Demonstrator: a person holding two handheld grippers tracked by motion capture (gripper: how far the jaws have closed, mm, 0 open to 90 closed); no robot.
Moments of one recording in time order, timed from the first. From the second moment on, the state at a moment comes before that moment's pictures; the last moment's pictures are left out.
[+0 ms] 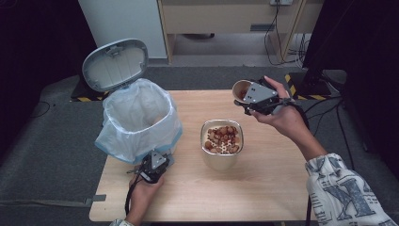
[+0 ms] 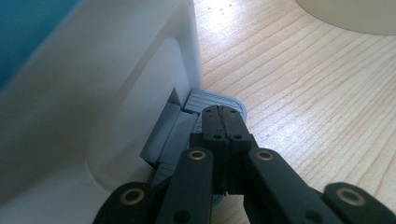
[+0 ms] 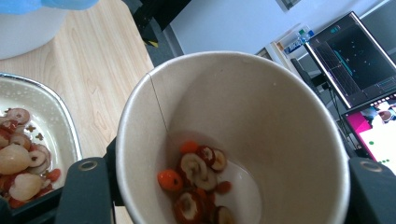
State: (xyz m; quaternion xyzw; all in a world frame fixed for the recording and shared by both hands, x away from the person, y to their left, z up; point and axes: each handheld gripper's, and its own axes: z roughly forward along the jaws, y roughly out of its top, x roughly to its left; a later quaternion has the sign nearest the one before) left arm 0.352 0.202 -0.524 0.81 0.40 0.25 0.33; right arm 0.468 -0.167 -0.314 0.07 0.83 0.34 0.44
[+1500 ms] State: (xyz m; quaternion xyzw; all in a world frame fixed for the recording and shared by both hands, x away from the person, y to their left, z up) left arm 0.352 0.202 -0.524 0.81 0.40 0.25 0.34; right arm 0.460 -0.147 -0.301 0.00 0.82 0.25 0.51
